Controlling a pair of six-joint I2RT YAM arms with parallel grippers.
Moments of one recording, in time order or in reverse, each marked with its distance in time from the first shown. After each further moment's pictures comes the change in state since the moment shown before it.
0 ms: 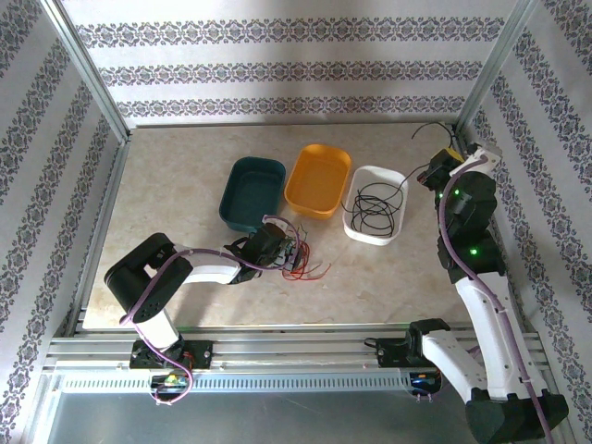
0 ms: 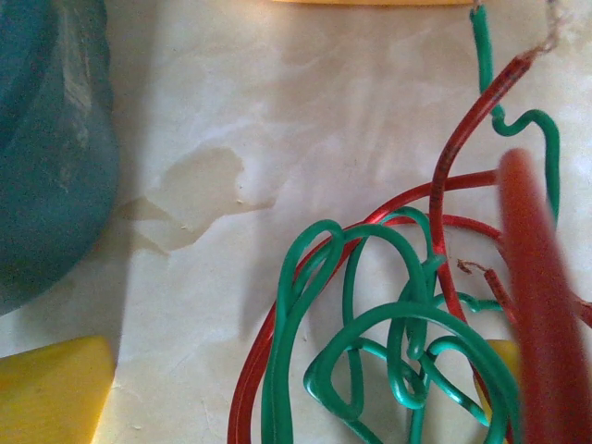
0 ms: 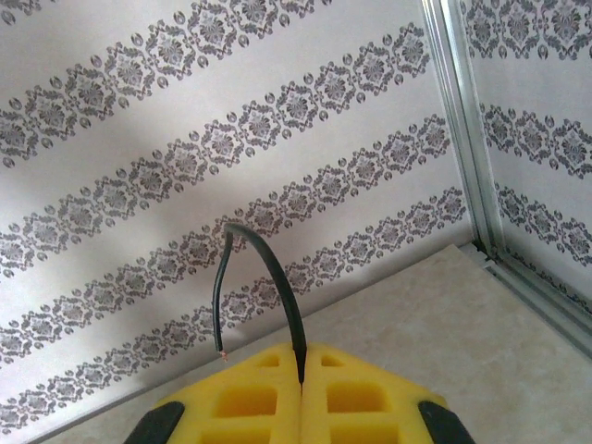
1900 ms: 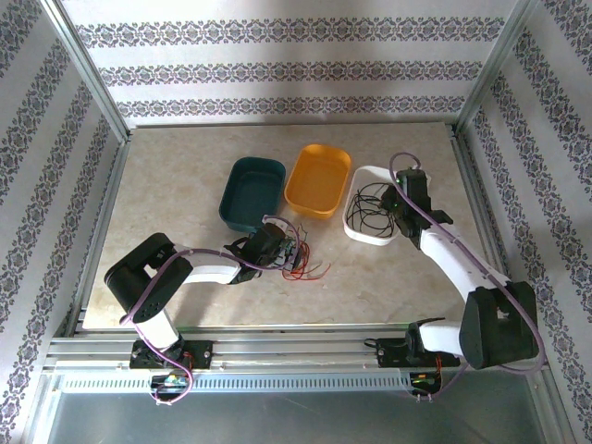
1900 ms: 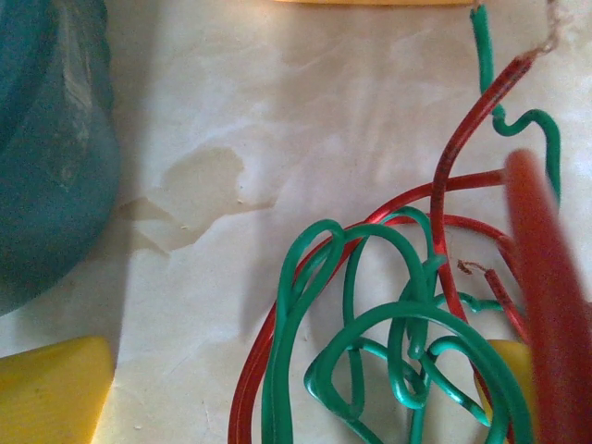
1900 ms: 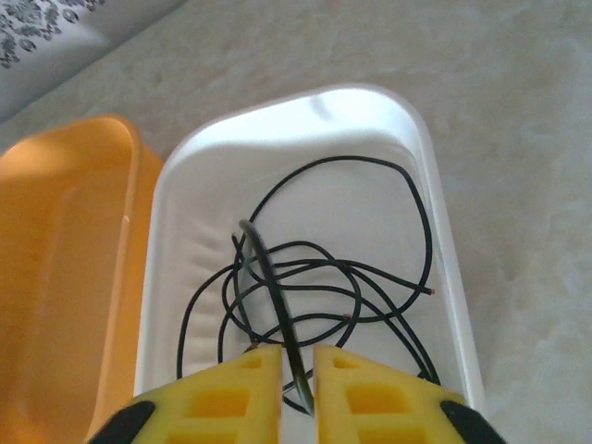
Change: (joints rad) left arm 0.000 0.000 0.000 0.000 0.000 0.000; right arm 0.066 0.452 -0.132 -0.092 -0.108 0.174
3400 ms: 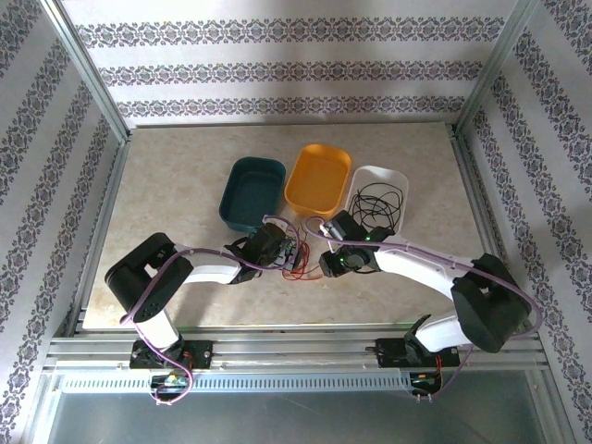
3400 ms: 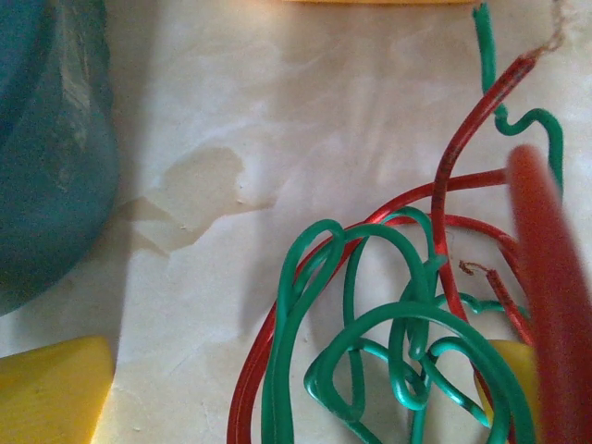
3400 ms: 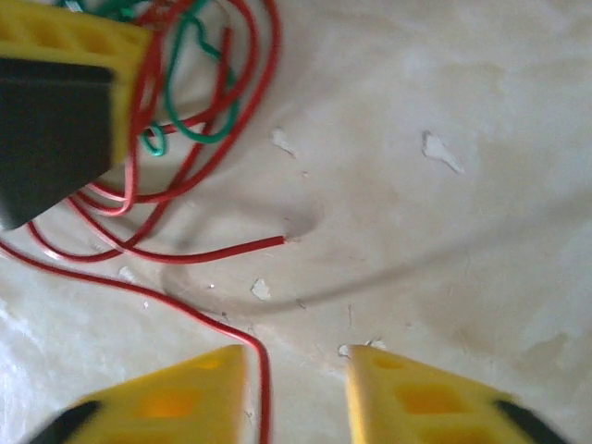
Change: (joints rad) left arm -0.001 0.003 0.002 0.000 0.000 0.000; right arm 0.531 0.126 -0.035 -0.306 -0.229 -0.319
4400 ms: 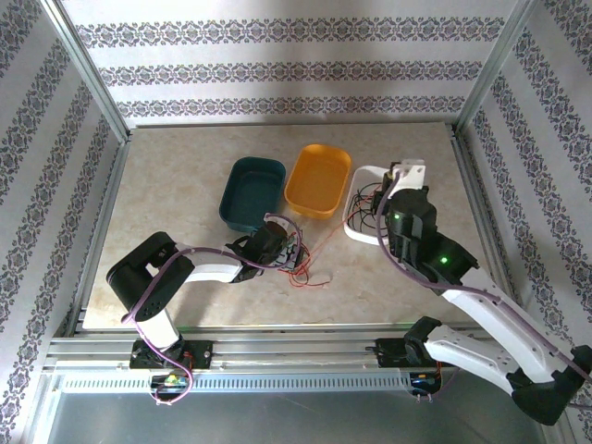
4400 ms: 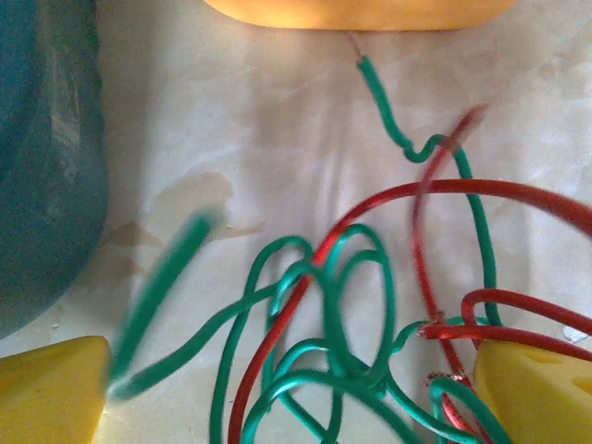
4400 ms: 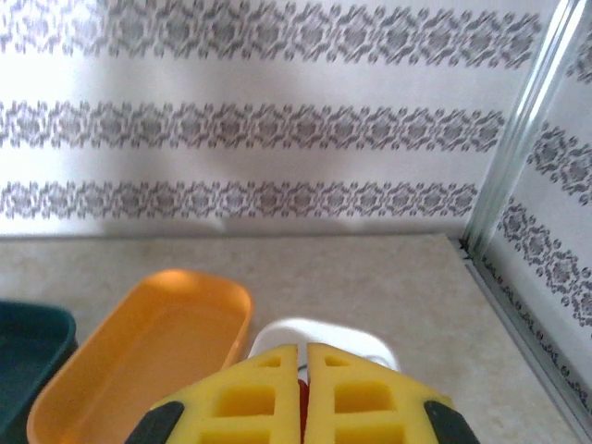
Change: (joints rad) left arm 0.000 0.010 0.018 0.010 -0.001 -0.001; right arm -0.018 -0.549 0.163 0.280 0.835 -0.162
